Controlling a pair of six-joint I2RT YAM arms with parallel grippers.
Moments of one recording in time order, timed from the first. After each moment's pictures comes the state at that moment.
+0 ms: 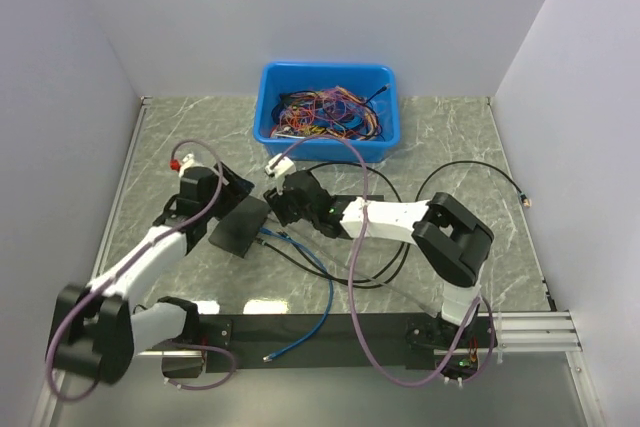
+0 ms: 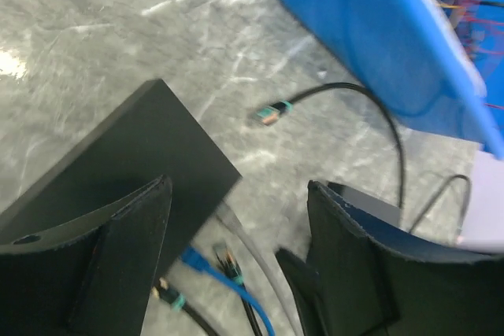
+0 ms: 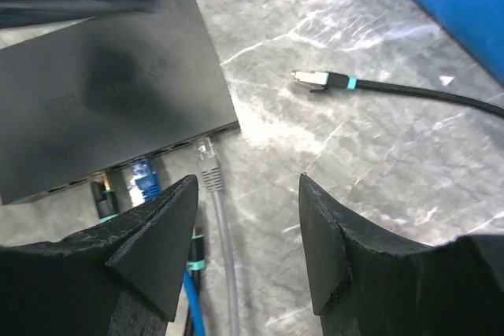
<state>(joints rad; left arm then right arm) -0.25 1.15 0.57 0.00 -0.02 -0.91 0.97 1.84 1.13 0.15 0.20 0.09</state>
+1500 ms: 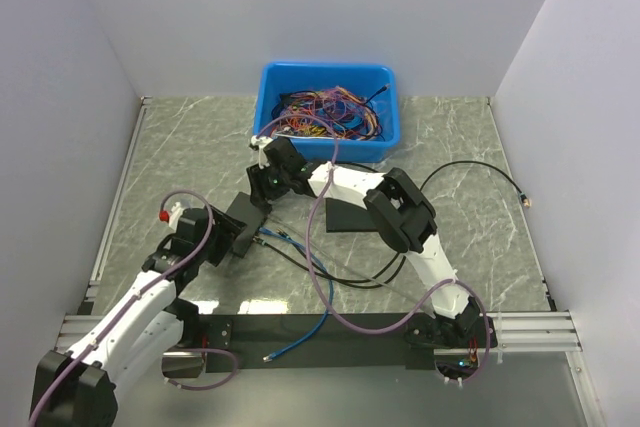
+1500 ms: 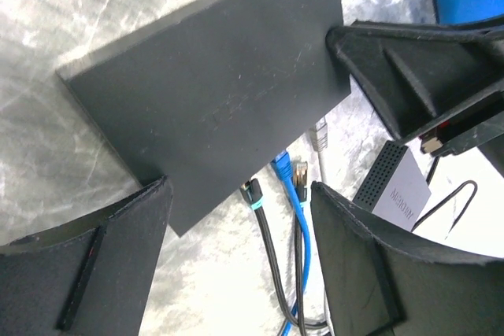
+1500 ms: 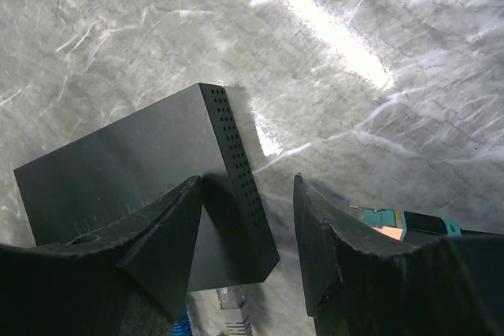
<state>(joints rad) -0.31 0.75 0.32 -0.32 -0.10 -1.19 0.83 2.30 1.73 -0.17 -0.22 0.30</state>
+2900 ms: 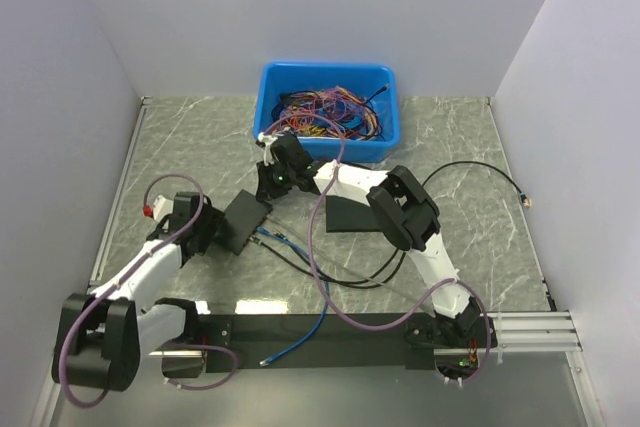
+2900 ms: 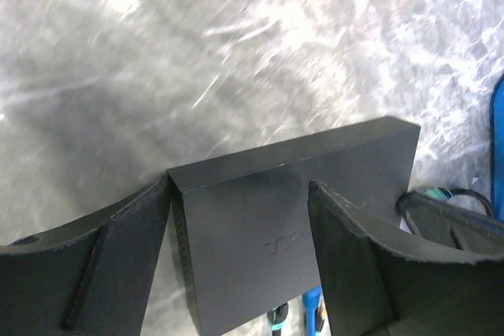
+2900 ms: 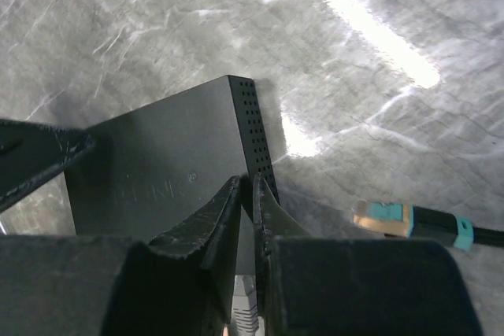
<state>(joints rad) -0.13 1.06 0.41 -0.24 -0.22 -1.19 0.81 2.29 1.69 -0.12 -0.34 0.38</state>
